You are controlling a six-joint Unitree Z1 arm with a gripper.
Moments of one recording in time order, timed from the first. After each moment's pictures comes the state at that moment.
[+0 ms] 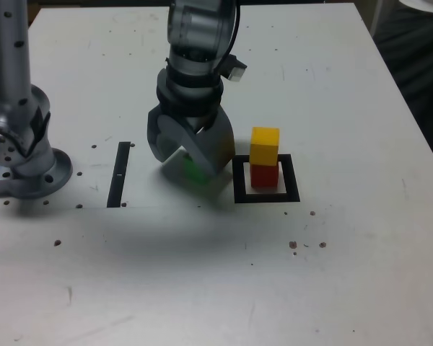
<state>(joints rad) -0.06 1.83 -1.03 0.97 0.14 0.50</state>
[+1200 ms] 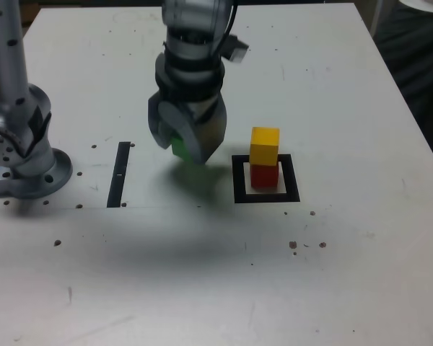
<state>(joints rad) -0.09 1.77 -1.14 1.09 0.18 0.45</state>
